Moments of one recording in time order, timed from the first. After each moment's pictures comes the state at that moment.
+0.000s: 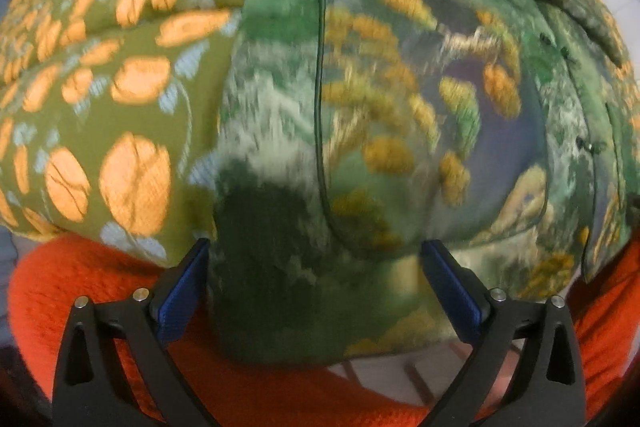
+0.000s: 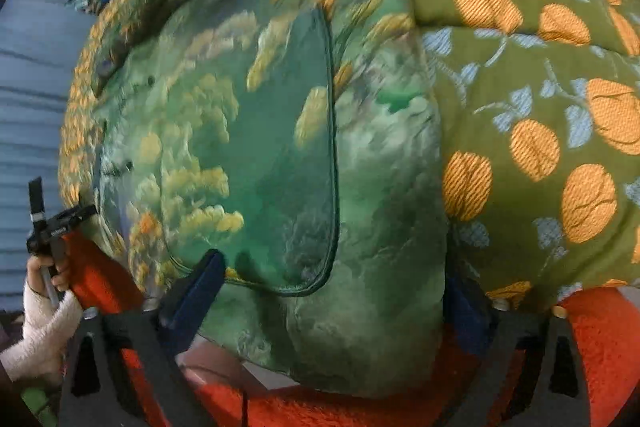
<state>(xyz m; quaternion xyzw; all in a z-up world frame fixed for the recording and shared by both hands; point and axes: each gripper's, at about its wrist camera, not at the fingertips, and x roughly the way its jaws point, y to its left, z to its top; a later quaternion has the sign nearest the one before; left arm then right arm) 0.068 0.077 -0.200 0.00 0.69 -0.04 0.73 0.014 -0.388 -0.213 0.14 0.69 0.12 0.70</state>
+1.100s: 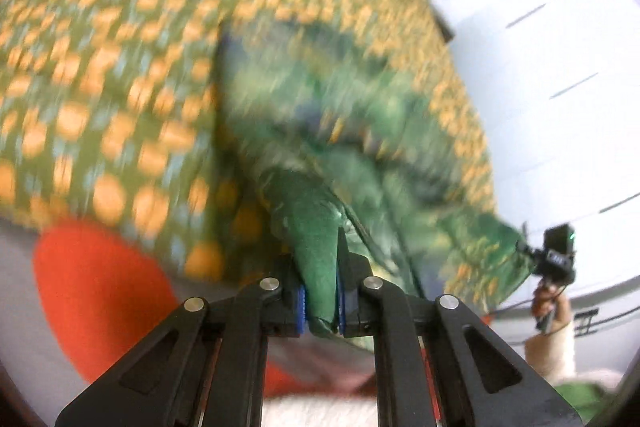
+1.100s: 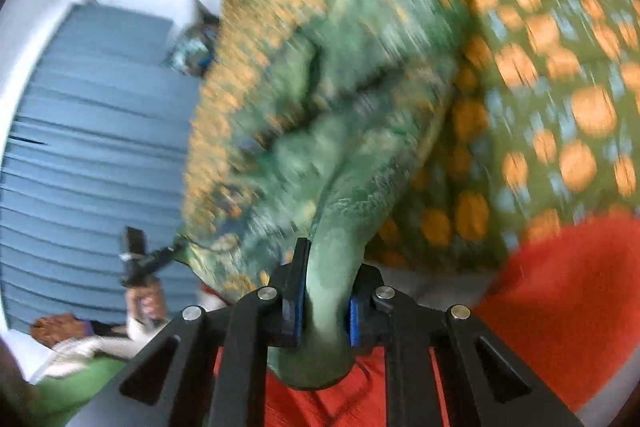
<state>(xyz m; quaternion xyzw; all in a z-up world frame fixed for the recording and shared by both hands) 0.059 0.155 -0.030 -0.24 0.53 -0.17 0.80 0.007 -0.430 -0.058 0.36 0.53 0.25 0.73</state>
